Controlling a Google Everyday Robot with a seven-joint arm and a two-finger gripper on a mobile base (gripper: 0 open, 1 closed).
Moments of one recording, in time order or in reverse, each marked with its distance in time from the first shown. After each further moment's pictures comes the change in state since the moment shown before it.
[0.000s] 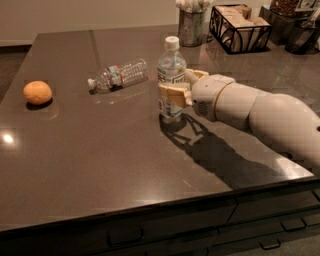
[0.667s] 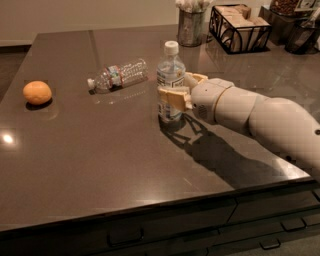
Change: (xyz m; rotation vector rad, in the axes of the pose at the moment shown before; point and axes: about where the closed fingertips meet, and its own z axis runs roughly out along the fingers) arm -0.010 -0.001 0.002 0.019 0.005 -0.002
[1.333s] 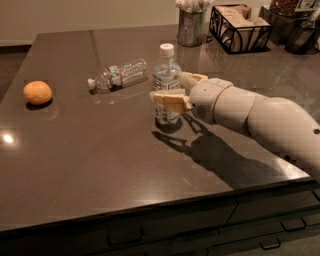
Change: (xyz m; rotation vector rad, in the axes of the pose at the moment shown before) arm 0.001 -0.003 0.002 0.006 0.001 -0.001
